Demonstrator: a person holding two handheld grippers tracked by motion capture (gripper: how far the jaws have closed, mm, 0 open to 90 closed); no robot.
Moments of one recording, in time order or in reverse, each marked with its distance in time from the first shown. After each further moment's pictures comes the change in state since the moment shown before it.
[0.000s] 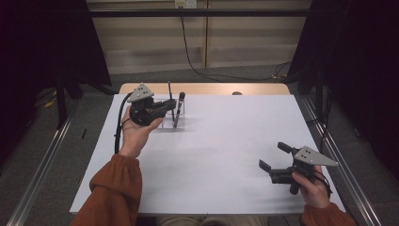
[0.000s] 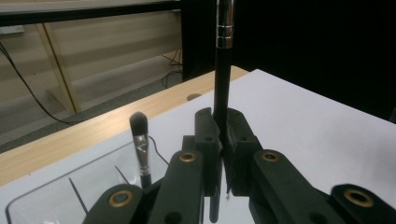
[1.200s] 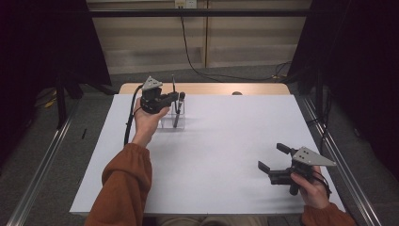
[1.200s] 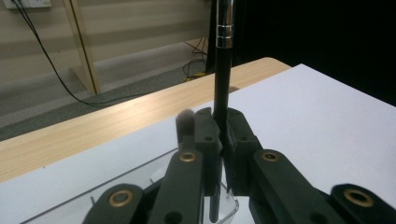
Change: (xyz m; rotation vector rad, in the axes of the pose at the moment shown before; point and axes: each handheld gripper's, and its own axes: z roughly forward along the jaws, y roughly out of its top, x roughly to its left) left arm 0.038 -0.013 0.061 0.048 0.084 -0.063; right arm 0.001 -0.002 0.002 0.020 0.006 -0.010
